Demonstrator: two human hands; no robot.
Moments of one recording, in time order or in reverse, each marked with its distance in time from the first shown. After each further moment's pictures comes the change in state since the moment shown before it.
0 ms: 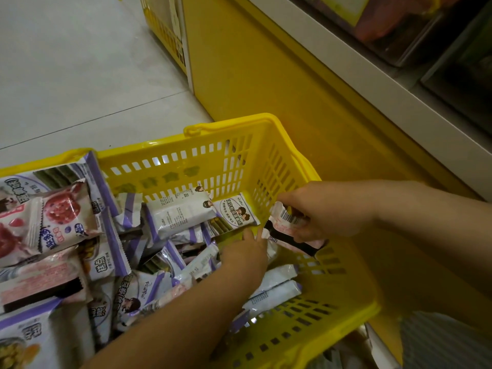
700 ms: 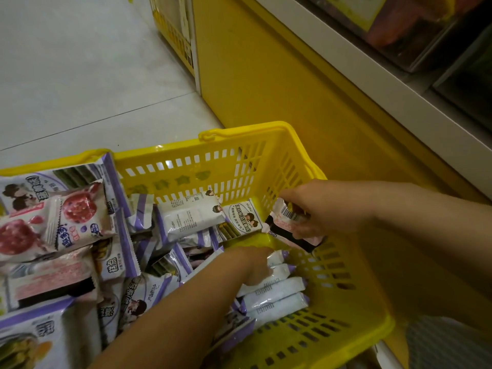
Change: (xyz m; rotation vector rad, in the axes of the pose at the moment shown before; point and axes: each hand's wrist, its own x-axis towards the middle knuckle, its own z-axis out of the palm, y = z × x) left_hand 0.014 -0.021 0.002 -0.204 -0.255 0.155; right_hand 0.012 0.002 0.000 0.035 0.066 -0.025
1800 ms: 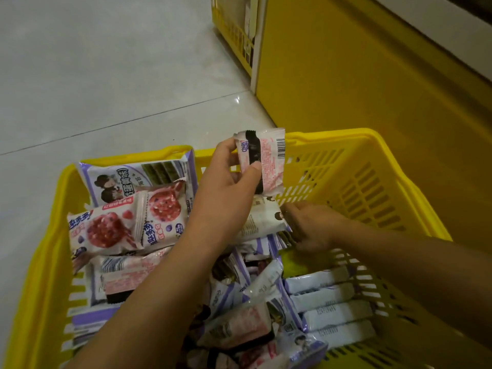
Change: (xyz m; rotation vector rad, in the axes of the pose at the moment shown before) left_hand -0.130 -0.078 -0.068 -1.220 1.174 0.222; right_hand 0.166 -0.006 0.088 -0.166 0.148 -0.022
